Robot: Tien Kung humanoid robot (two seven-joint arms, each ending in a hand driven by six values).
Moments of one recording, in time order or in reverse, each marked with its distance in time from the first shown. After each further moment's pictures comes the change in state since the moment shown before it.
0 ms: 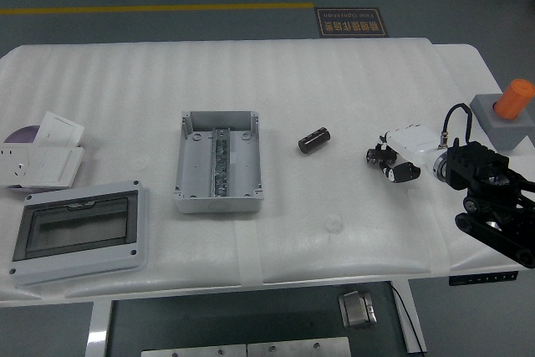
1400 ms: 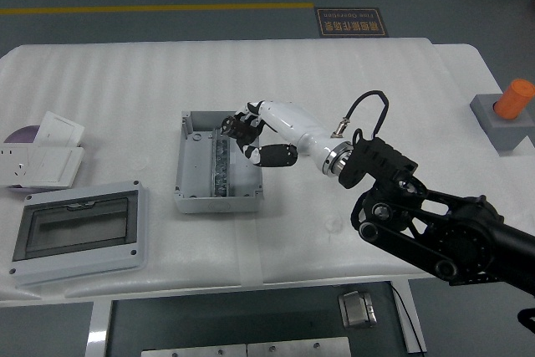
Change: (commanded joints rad) left arm 0.026 -0.001 -0.037 0.000 0.012 0.036 -0.016; right arm -0.030 0.322 0.128 0.273 0.135 -0.124 -0.008
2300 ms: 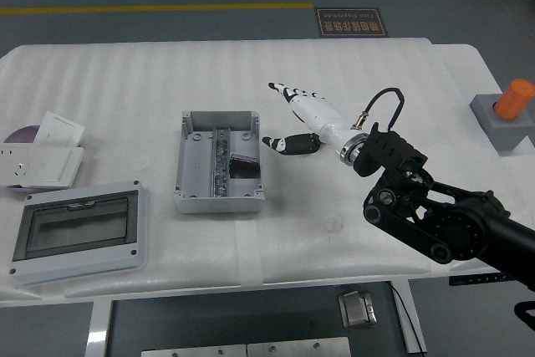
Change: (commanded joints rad) left arm -0.011 -0.001 0.020 0.000 -0.022 0.005 -0.007; right arm 0.032 -0.029 0.064 -0.191 -0.032 -0.020 -0.063
